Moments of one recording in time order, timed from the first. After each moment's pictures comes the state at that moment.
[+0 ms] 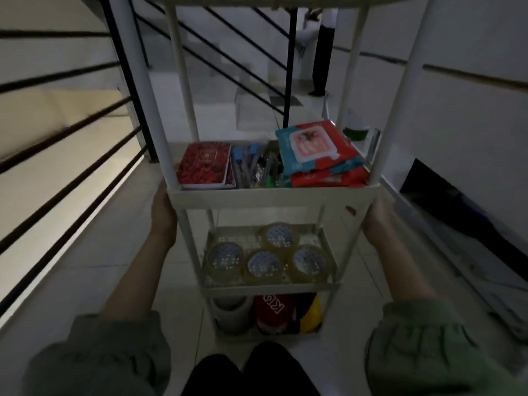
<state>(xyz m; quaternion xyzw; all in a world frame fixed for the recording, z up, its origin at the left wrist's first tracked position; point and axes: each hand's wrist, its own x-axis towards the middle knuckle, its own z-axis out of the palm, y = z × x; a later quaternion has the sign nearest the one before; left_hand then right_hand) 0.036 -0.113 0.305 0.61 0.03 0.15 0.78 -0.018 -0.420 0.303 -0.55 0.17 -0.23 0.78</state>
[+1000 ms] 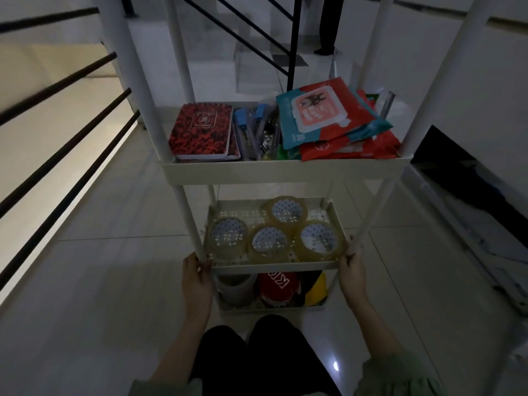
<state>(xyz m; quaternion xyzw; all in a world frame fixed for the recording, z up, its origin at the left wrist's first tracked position) -0.024 -0.113 0.115 0.82 0.09 0.13 0.55 -0.070 -0.381 0.136 -0.76 0.28 -0.17 0.56</state>
